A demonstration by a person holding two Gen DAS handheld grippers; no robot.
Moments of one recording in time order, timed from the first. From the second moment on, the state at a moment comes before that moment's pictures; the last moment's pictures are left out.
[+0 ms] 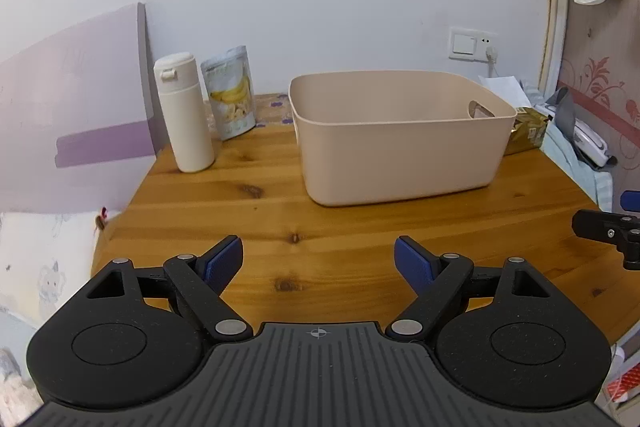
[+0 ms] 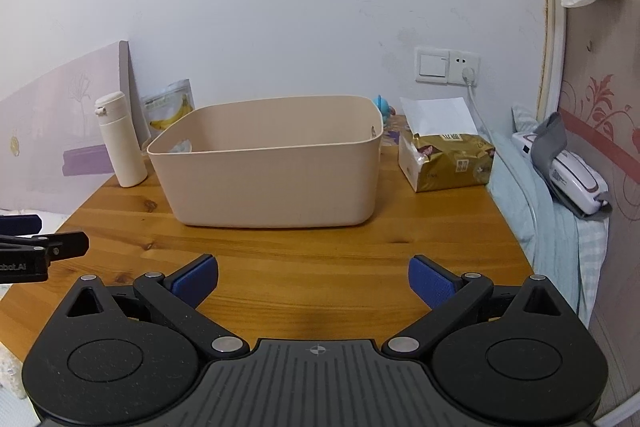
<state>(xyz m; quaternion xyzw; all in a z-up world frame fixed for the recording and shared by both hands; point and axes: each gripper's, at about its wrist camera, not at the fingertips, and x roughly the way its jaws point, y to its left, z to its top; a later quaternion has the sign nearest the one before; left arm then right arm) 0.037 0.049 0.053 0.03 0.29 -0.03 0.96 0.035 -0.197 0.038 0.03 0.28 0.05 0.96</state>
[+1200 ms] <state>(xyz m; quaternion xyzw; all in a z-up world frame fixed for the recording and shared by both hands) -0.016 0.037 0.041 0.03 0.29 -0.03 0.96 -0.015 -0.197 0.025 0.01 0.29 0.07 0.95</state>
